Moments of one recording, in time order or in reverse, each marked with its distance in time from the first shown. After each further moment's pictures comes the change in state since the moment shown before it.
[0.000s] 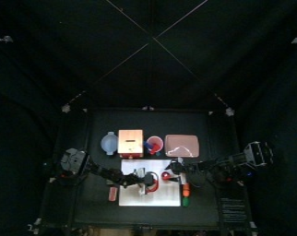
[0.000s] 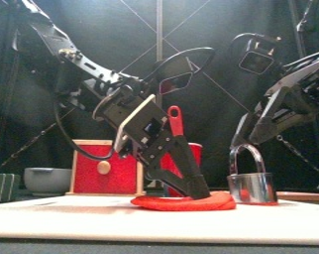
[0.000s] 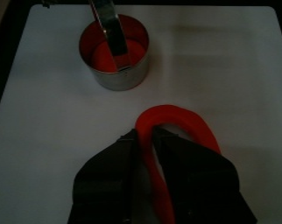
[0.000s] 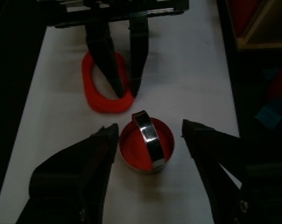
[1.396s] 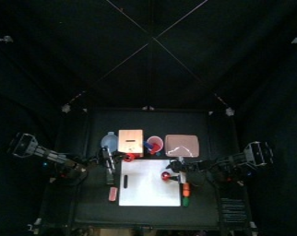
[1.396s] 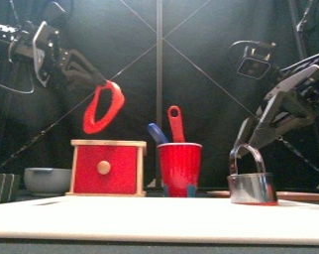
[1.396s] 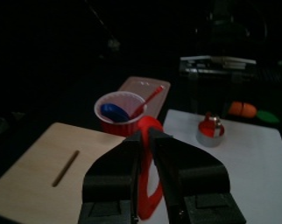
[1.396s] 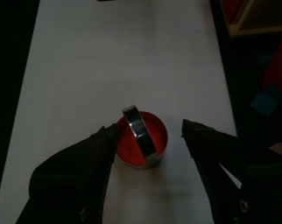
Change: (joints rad) left arm 0.005 -0.913 0.643 -0.025 -0.443 0.002; right arm -0.014 0.000 0.000 0.051 0.032 0.003
